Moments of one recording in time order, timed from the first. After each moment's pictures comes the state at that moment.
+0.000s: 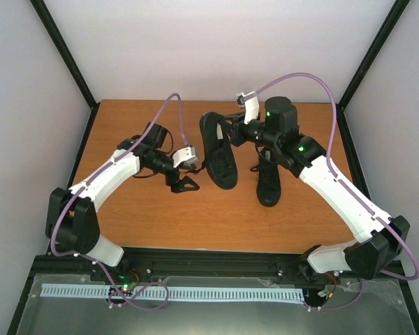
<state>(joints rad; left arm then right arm) -0.38 1.48 1.20 -0.85 0.81 0.69 0.60 1.35 1.40 -0.31 -0.34 0.23</state>
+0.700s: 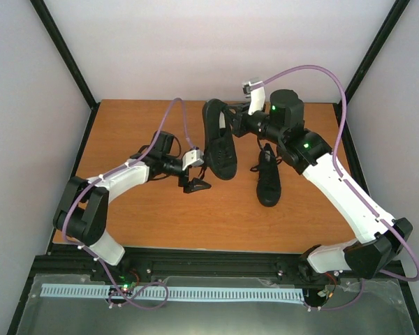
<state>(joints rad) -0.42 1.59 0.97 -0.21 0.98 0.60 0.60 1.35 1.48 -0.32 -0.27 0.27</state>
